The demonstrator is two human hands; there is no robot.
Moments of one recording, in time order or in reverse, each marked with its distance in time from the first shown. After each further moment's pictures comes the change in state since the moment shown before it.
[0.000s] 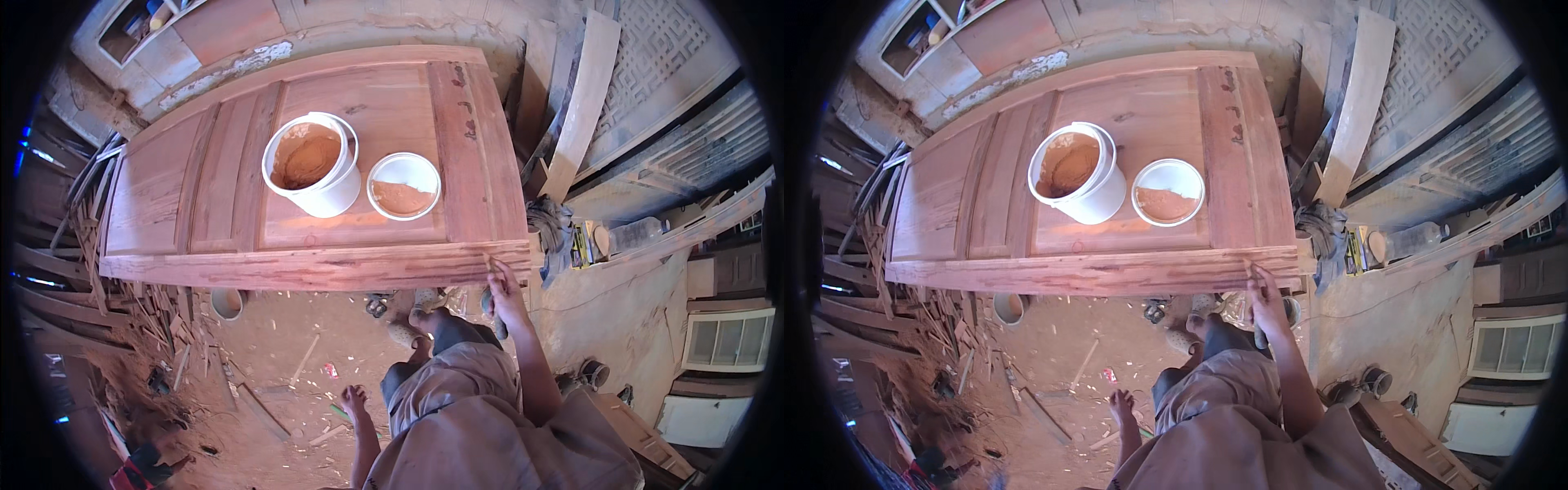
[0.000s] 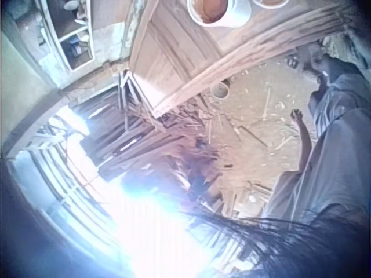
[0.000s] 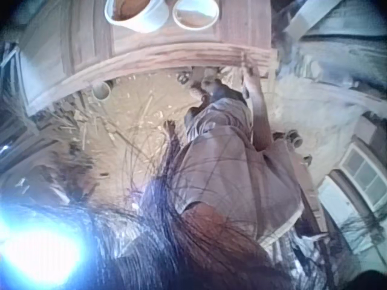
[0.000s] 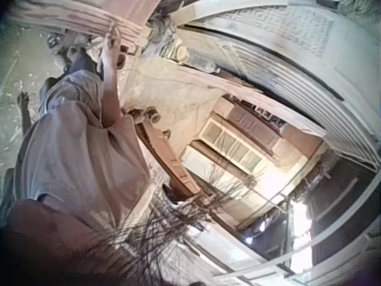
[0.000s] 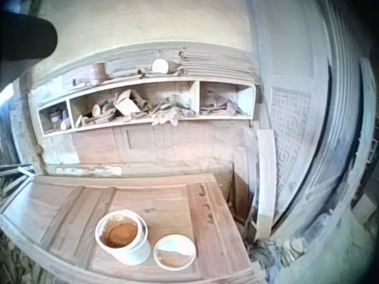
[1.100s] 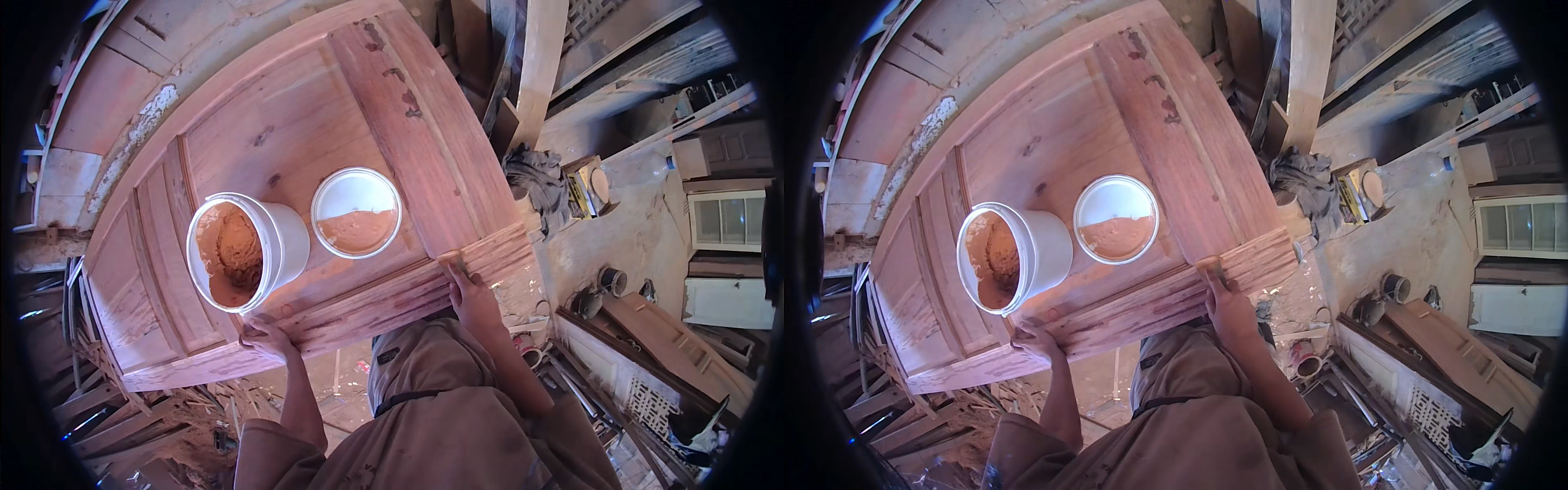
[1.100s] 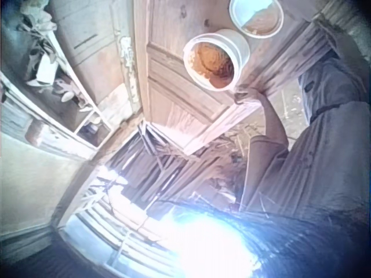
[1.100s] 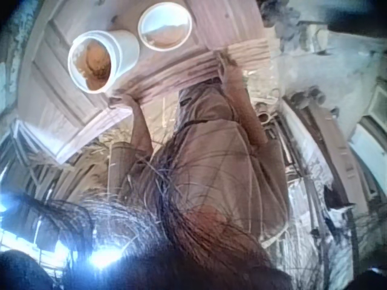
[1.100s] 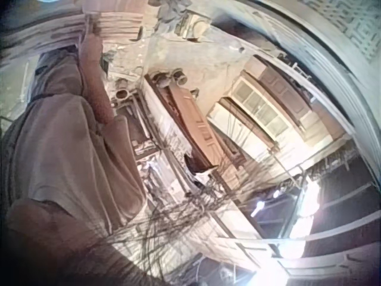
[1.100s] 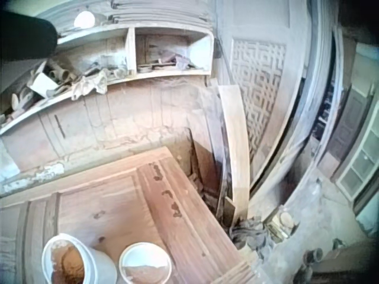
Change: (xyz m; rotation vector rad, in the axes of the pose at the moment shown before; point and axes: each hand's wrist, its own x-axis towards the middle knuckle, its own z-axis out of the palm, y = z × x) left_hand 0.100 0.366 0.249 0.732 0.497 1.177; right_hand 0.048 0.005 0.071 -0.931 0.274 -0.105
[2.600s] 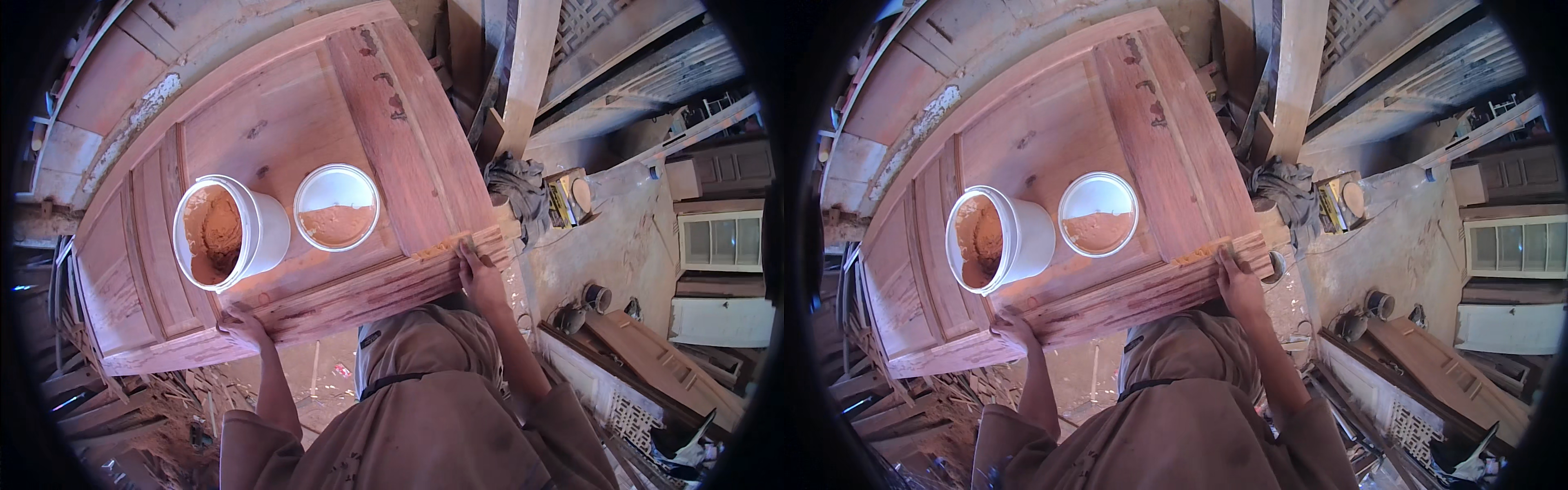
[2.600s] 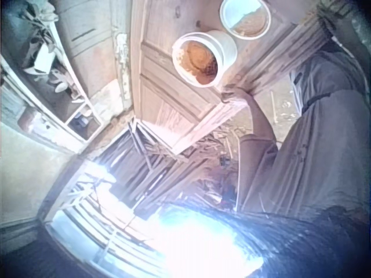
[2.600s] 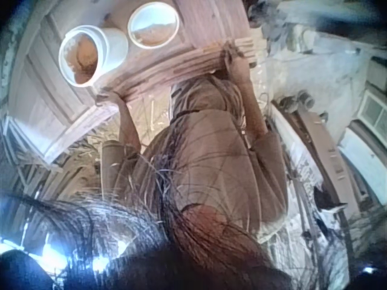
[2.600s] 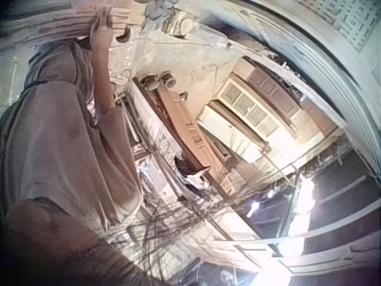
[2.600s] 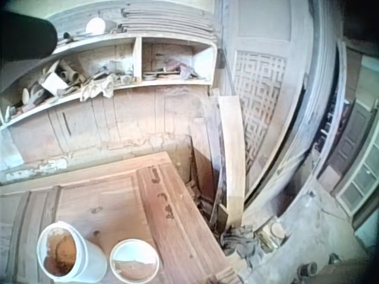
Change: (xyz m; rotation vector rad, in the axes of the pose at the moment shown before) left_hand 0.003 -0.016 0.008 0.163 -0.024 -0.044; right_hand 0.029 0.061 -0.048 -0.001 0.174 -0.155
